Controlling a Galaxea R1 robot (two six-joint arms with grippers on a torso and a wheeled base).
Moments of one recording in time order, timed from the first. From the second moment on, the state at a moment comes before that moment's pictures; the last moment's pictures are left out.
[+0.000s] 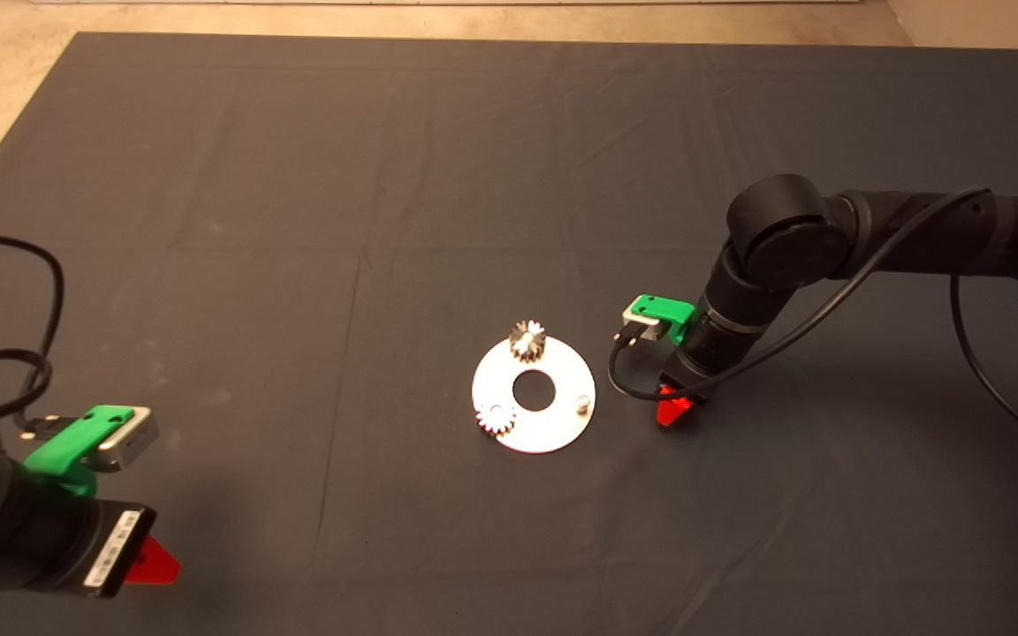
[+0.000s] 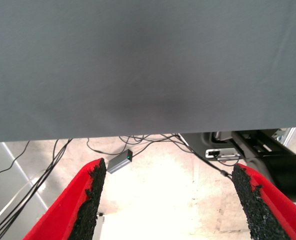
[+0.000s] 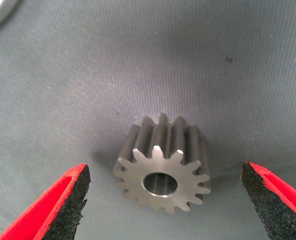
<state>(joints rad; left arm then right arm) -0.38 1.78 -0.44 0.18 1.52 -1.28 0.26 2.55 -1.12 -0.20 -1.53 0.65</state>
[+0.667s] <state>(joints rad) -0.38 1.59 -0.47 0.15 1.52 -1.14 0.26 2.55 -1.13 -0.22 -1.53 0.66</state>
